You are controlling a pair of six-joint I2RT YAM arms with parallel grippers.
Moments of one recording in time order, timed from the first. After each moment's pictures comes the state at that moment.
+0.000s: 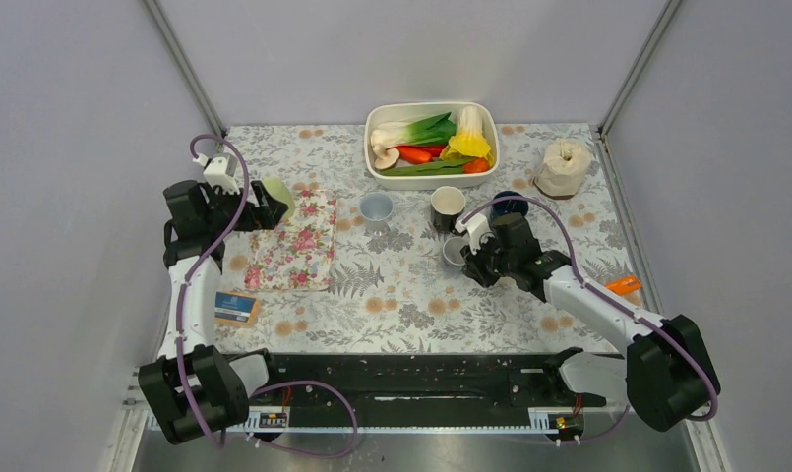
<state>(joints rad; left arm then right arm) 0.32 1.11 0.86 -0.22 0.65 -0.03 0.49 1.18 0.66 -0.26 -0.29 -0.24</state>
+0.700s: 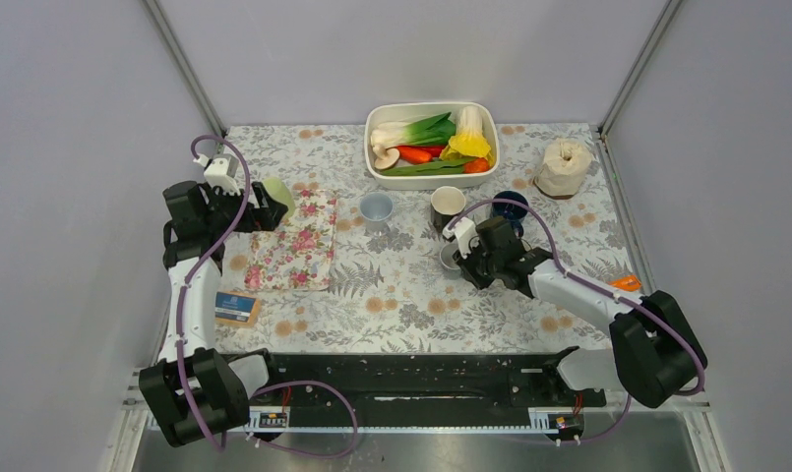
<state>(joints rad) 0.32 1.09 0.85 -0.25 0.65 0.00 0.55 1.31 0.67 -0.24 -0.14 -0.25</state>
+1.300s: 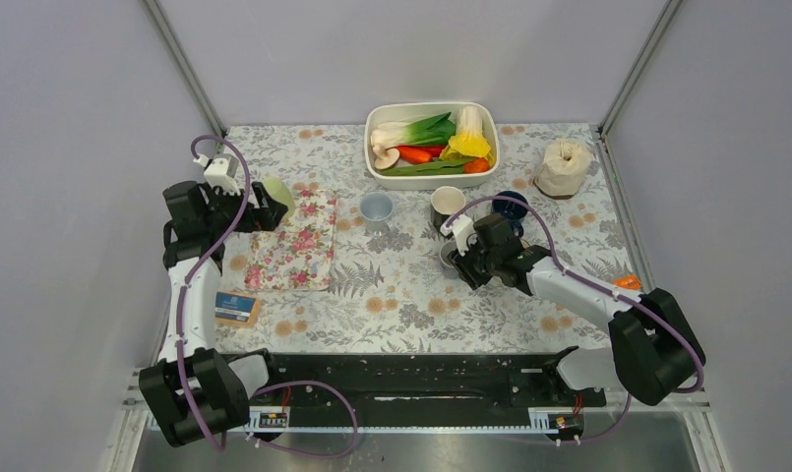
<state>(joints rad) 0.32 1.09 0.85 -0.25 0.65 0.00 0.56 1.33 0.70 -0.24 -0.13 -0.25</state>
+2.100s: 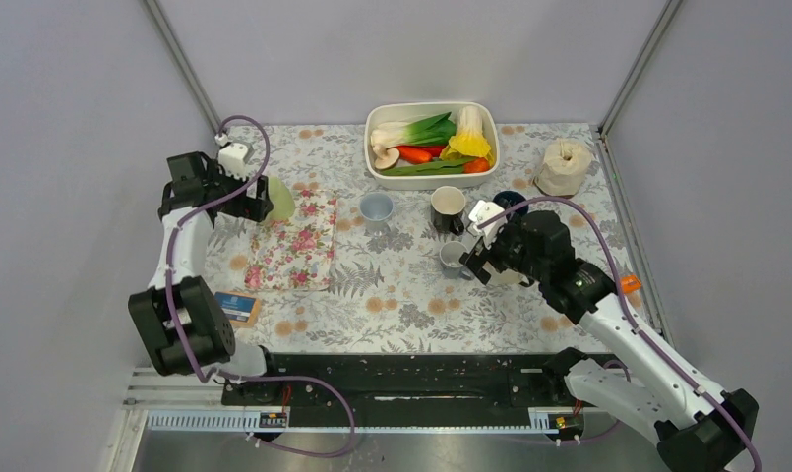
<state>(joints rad) 0.32 1.38 1.11 -0.45 0.53 0.42 0.57 0.88 0.79 -0.34 -0.17 -0.43</state>
